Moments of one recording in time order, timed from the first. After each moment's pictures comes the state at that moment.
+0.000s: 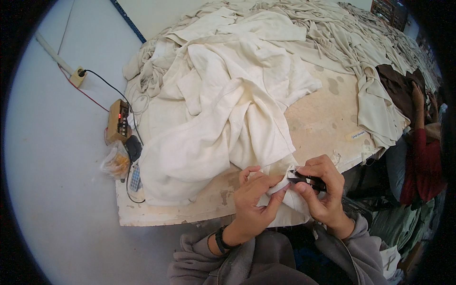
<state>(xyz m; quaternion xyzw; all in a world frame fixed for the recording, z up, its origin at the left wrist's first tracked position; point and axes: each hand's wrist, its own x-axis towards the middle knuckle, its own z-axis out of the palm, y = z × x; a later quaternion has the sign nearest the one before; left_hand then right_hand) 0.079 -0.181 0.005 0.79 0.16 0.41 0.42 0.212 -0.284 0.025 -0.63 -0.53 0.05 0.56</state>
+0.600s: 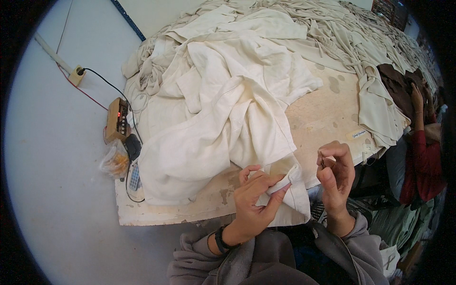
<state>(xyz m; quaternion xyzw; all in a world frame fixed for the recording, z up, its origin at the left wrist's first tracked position) 0.078 -0.180 0.005 0.78 0.15 0.41 0.44 0.209 -0.275 0.019 -0.49 -0.29 0.16 0.81</state>
